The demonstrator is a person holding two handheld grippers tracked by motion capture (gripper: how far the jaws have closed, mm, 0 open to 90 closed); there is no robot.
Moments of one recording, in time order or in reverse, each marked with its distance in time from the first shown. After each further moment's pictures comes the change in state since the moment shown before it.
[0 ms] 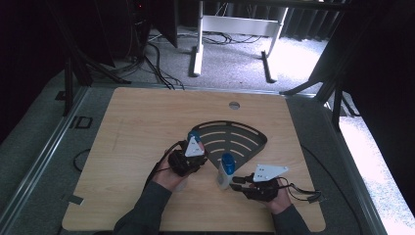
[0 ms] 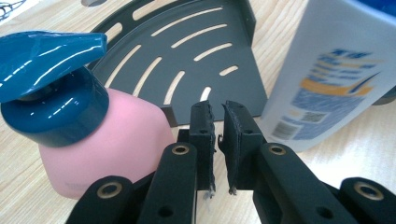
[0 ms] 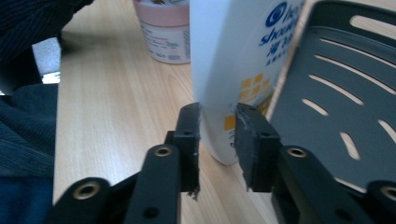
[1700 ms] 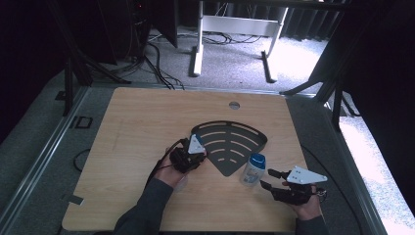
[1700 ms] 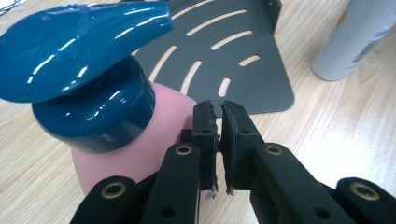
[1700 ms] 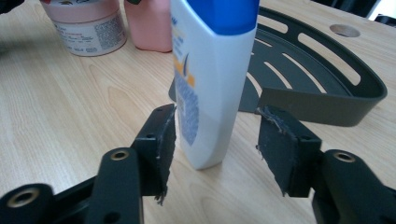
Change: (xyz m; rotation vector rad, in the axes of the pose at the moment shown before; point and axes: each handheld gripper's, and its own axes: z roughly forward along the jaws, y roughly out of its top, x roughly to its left) left arm 0.013 0.000 0.020 0.052 0.044 -0.018; right arm -0.013 -0.032 -0.076 -0.034 -0.308 0.117
